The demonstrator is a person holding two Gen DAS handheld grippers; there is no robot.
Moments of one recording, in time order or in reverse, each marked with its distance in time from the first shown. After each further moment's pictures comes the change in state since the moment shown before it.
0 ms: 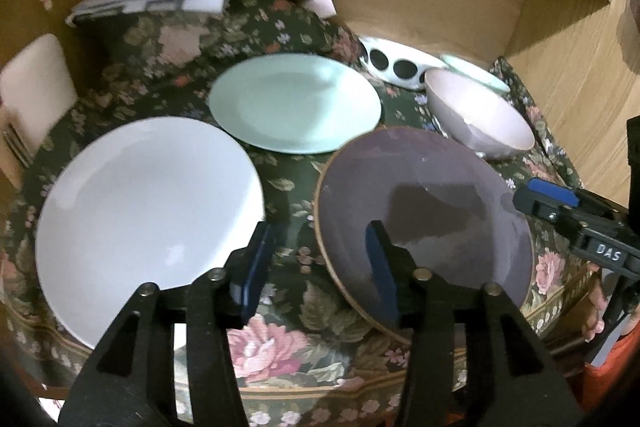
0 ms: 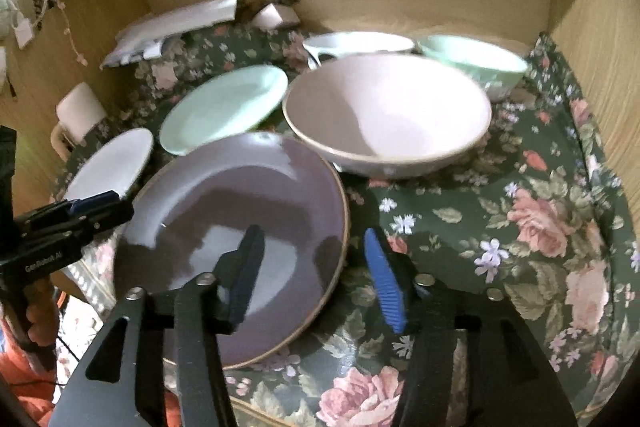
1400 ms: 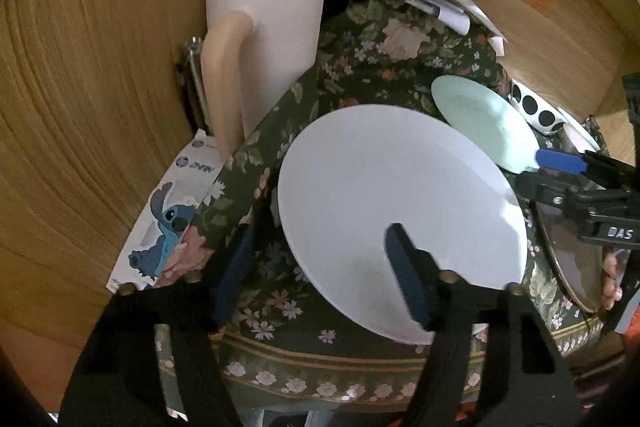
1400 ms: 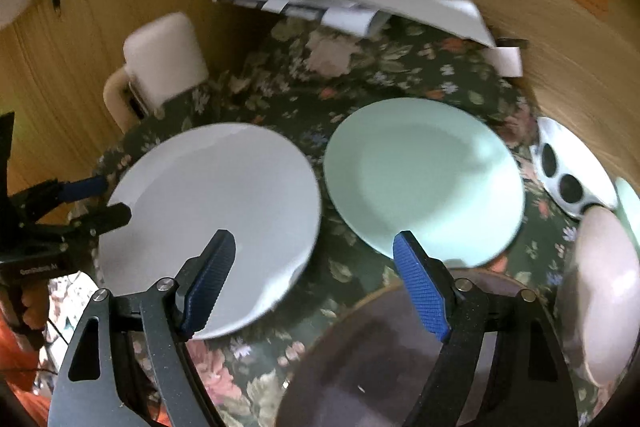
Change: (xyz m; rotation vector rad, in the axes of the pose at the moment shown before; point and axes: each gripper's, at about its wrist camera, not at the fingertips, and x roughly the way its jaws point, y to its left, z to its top) left arm -0.040 0.180 -0.027 -0.209 0.008 0.196; right arm 0.116 0.173 0.053 -0.371 0.151 0.179
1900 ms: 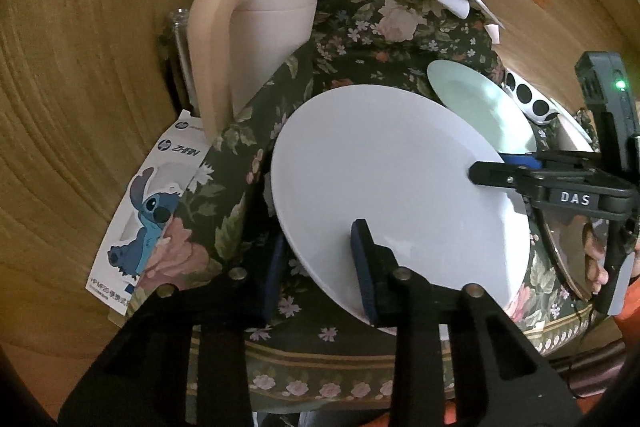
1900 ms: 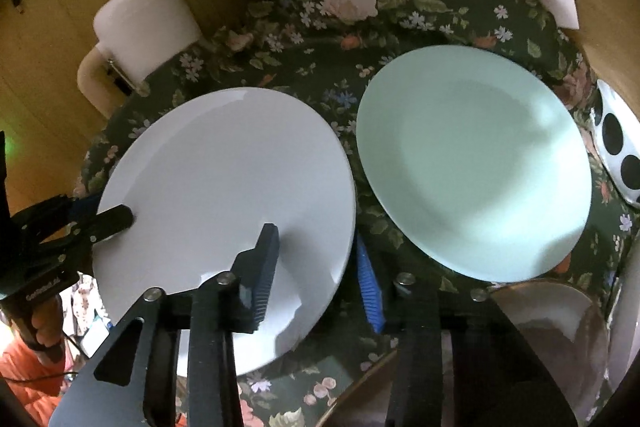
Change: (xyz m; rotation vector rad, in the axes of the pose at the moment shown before) left arm 0.012 0.004 0.003 0.000 0.050 -0.062; right arm 0.047 0.000 0.008 0.068 0.154 0.087
